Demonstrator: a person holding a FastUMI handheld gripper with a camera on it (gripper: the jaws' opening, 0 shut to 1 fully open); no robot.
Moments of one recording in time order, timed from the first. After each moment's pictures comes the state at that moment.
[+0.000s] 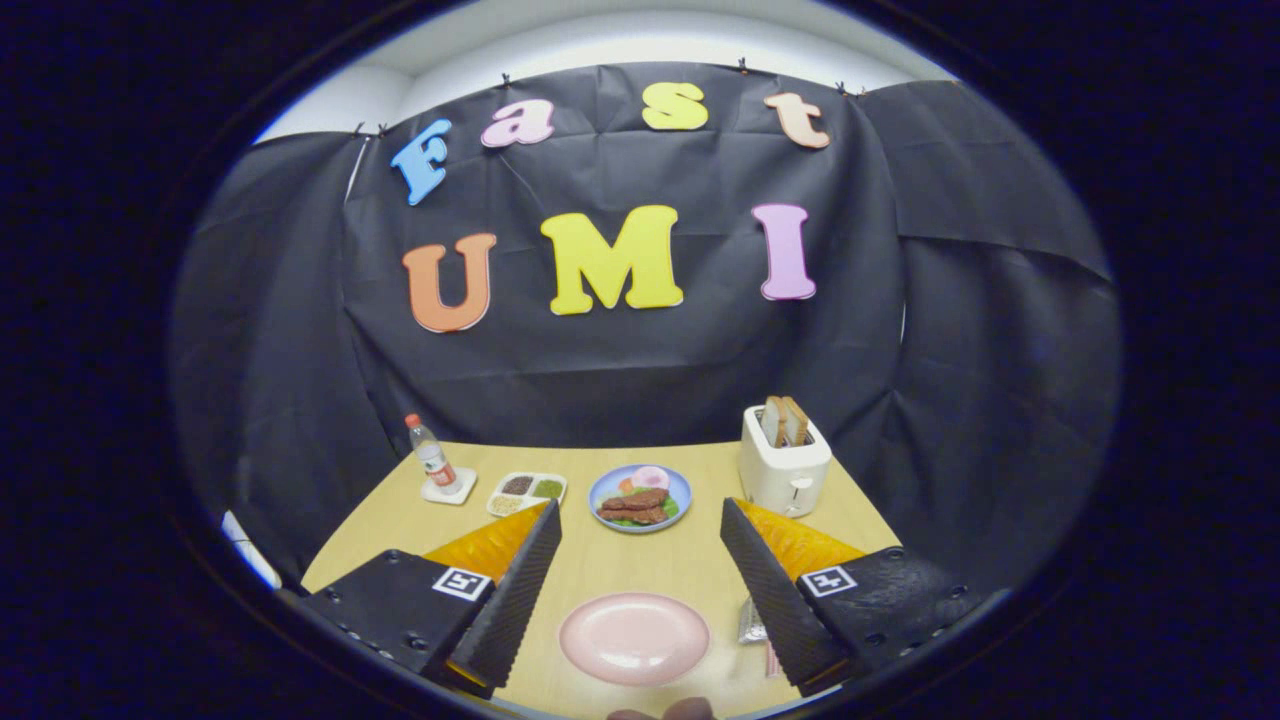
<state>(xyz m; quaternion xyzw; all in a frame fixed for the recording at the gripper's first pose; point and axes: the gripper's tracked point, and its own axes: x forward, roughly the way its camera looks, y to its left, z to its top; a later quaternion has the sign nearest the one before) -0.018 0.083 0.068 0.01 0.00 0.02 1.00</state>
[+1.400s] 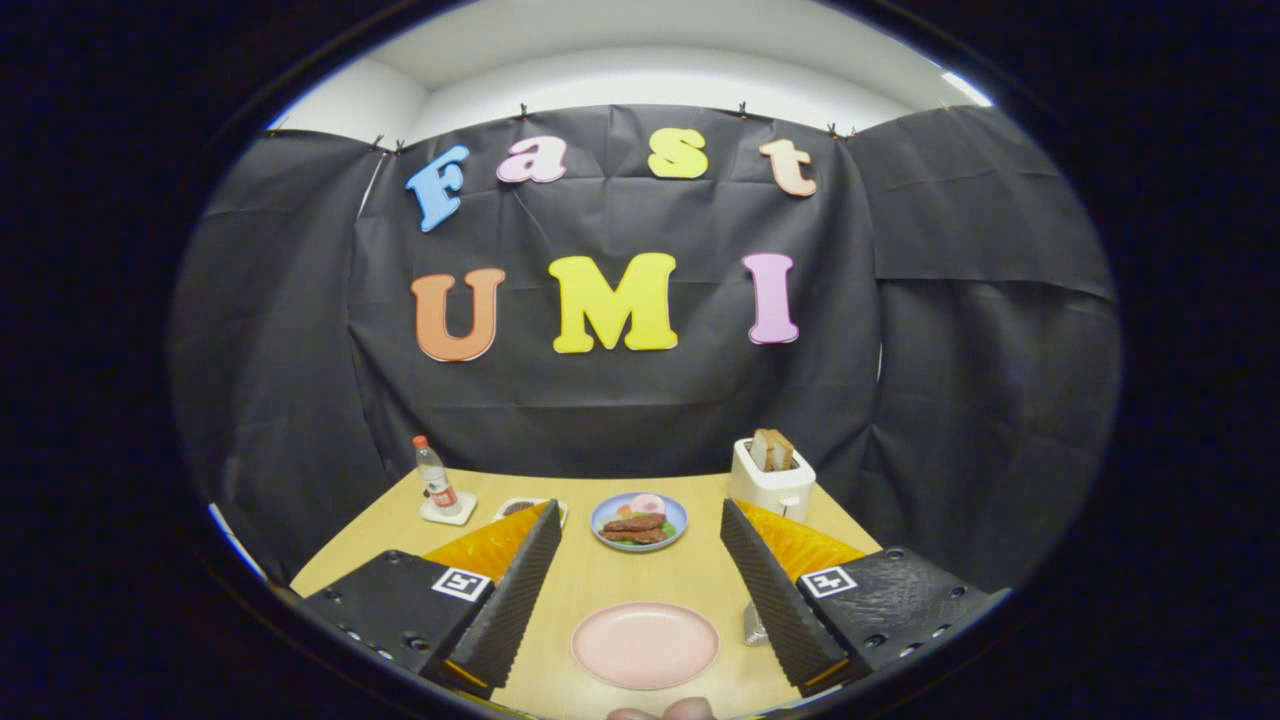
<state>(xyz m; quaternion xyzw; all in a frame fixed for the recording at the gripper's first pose) -0.058 0.106 0.058 0.00 -0.07 -0.01 1.00</state>
